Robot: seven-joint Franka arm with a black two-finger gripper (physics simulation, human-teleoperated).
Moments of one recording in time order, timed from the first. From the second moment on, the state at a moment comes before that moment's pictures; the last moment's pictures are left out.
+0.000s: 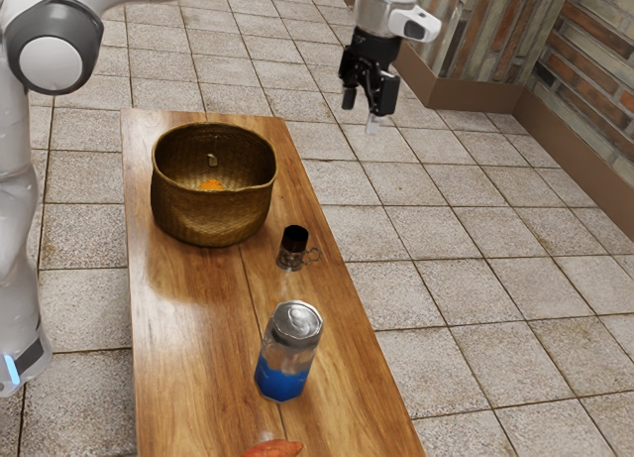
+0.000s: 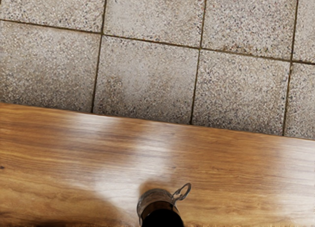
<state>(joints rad) -0.11 0.04 0.17 -1.37 -0.10 1.43 -0.07</state>
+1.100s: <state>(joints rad) -0.38 -0.67 0.22 -2.11 0.10 1.72 0.00</state>
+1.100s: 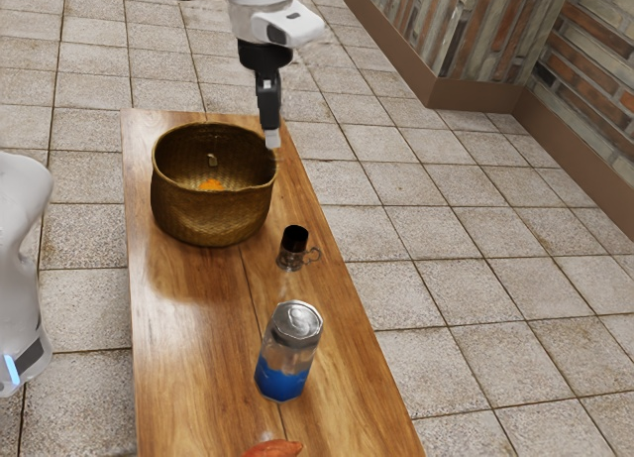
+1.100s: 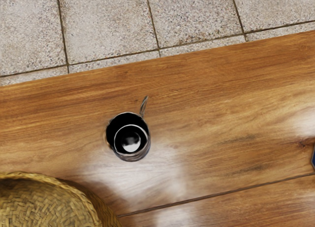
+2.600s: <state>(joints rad) -0.39 -0.94 0.14 -2.32 0.17 1.55 -0.10</state>
